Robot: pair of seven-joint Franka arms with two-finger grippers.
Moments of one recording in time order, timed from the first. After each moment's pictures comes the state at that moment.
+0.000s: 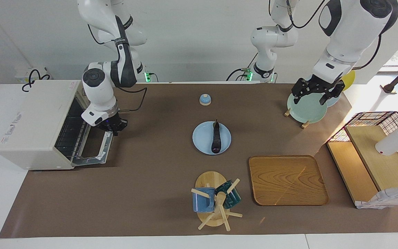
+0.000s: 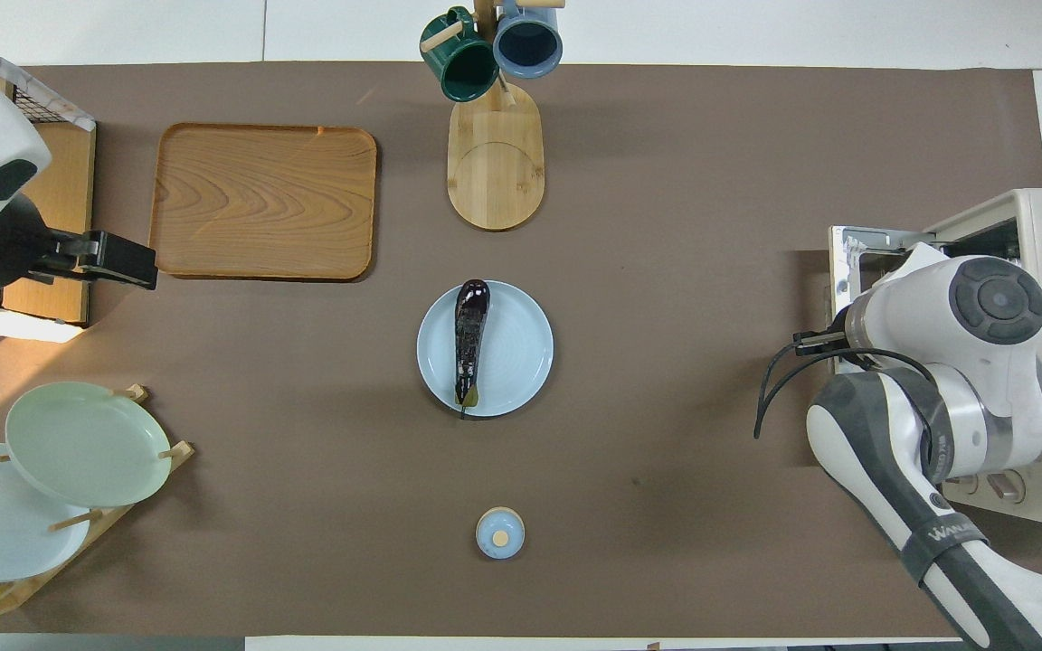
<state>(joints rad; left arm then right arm) -0.08 -0.01 -0.08 -1.63 -0.01 1.60 -0.03 0.07 0.04 -0.02 -2.29 -0.12 2.32 0.03</state>
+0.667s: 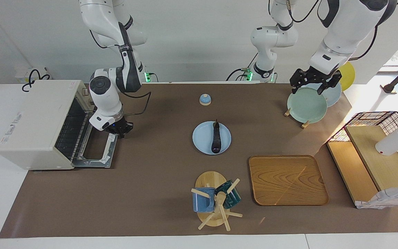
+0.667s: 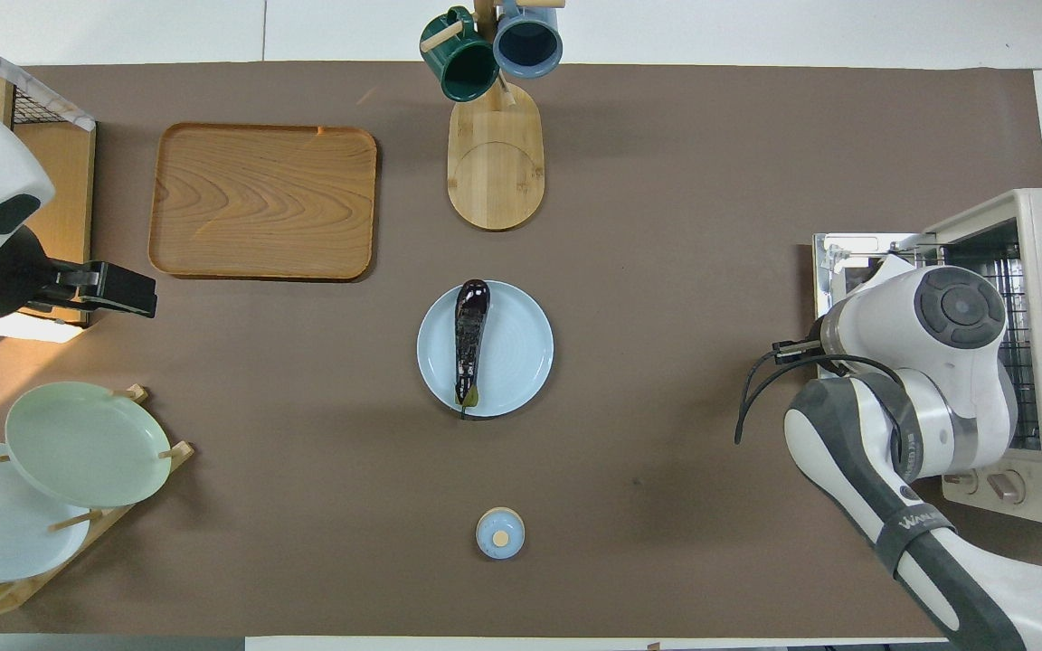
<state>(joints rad) -0.09 -0.05 -0.07 -1.63 -0.01 1.51 -0.03 0.12 0.08 -0.03 -2.31 -0.04 2.36 0.03</state>
